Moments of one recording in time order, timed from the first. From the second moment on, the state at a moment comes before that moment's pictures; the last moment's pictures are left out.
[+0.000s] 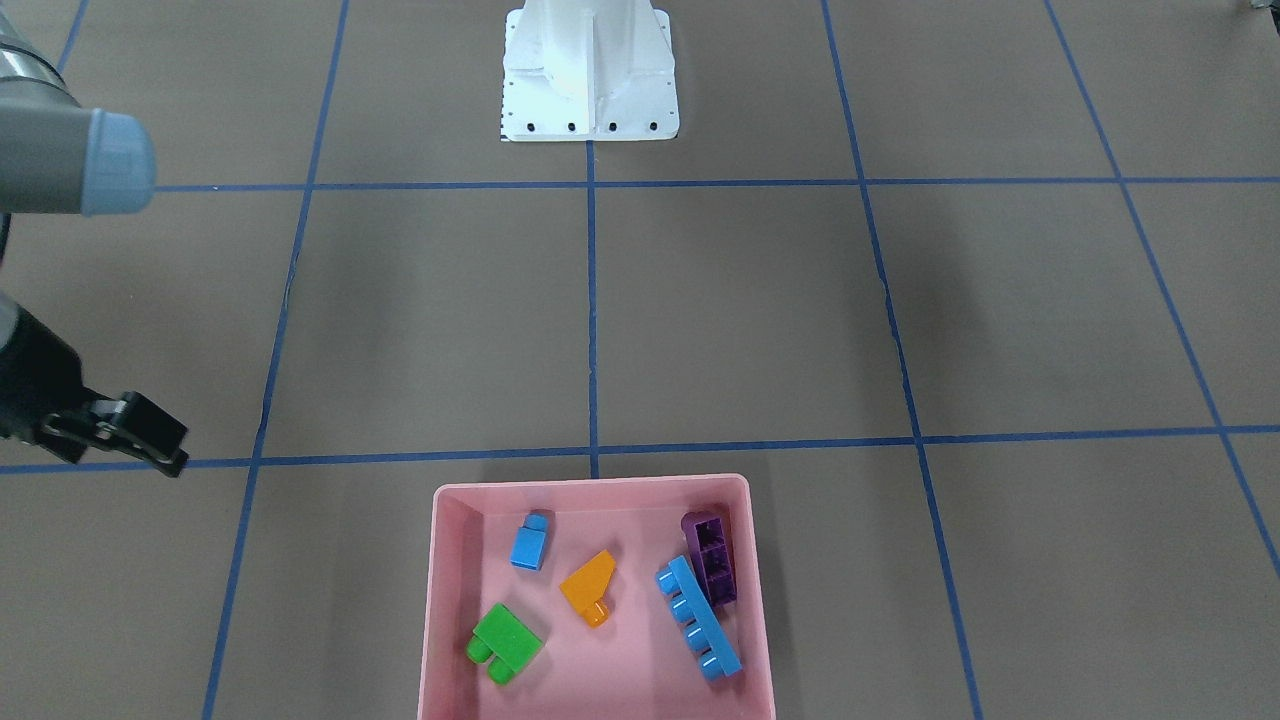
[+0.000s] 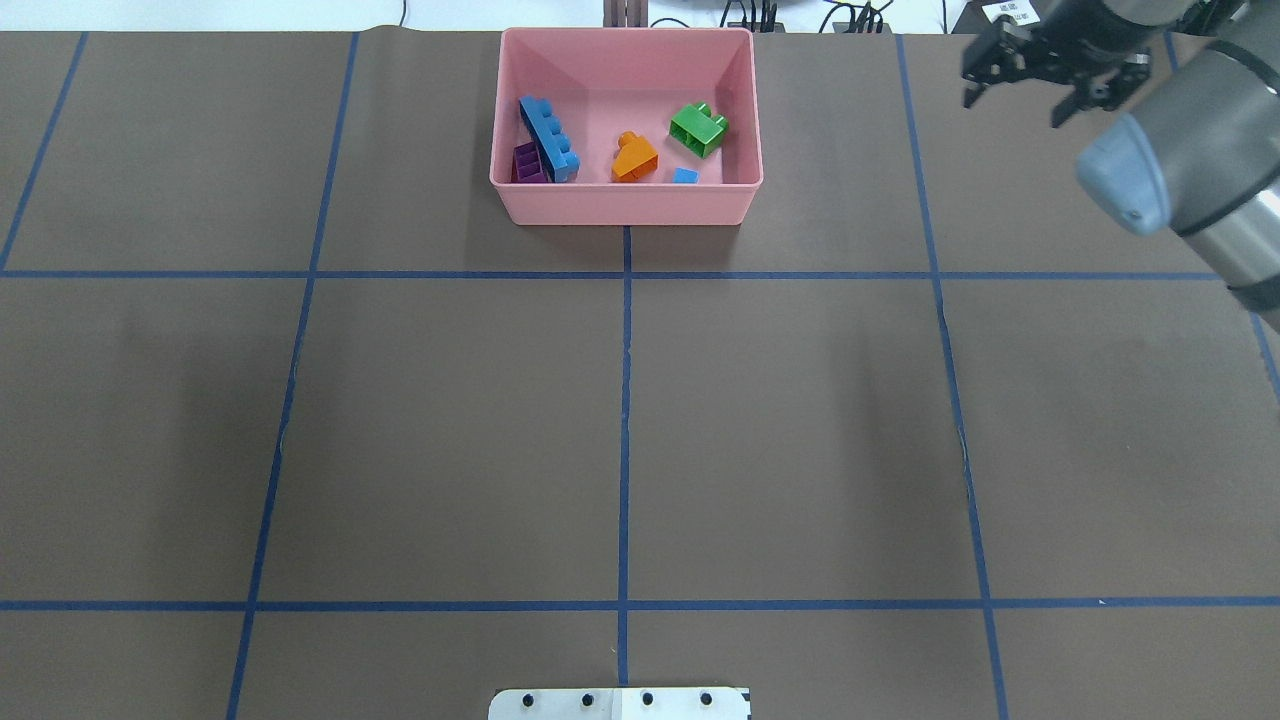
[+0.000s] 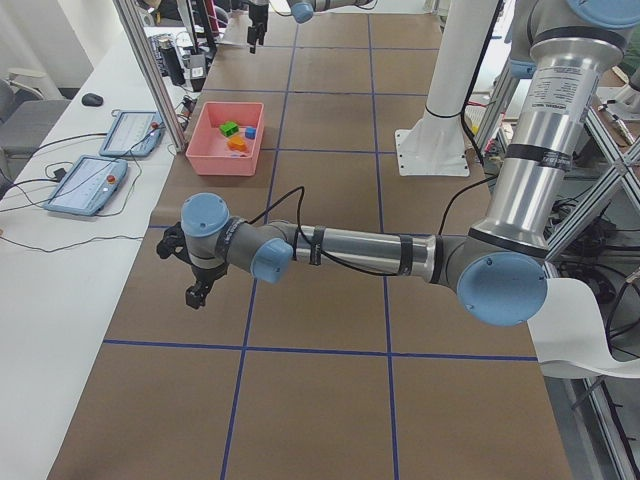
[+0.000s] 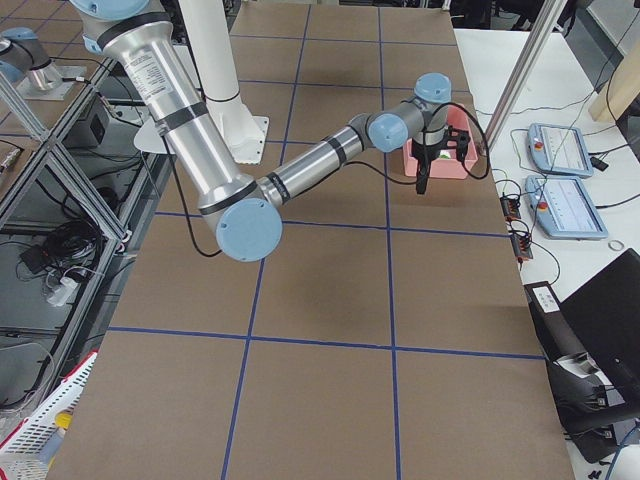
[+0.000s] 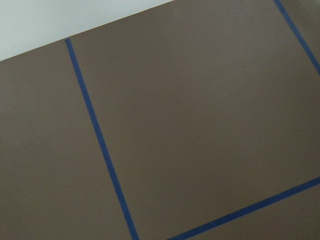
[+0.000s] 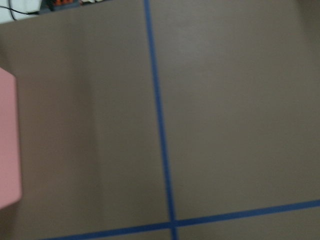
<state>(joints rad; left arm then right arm) -1.50 -1.79 -1.41 -1.85 -2.36 0.07 1.18 -1.15 1.69 -1.59 2.21 0.78</state>
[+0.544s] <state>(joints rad) -1.50 -1.72 -1.56 -1.65 -2.36 0.09 1.41 -1.52 1.84 -1.75 2.24 0.16</state>
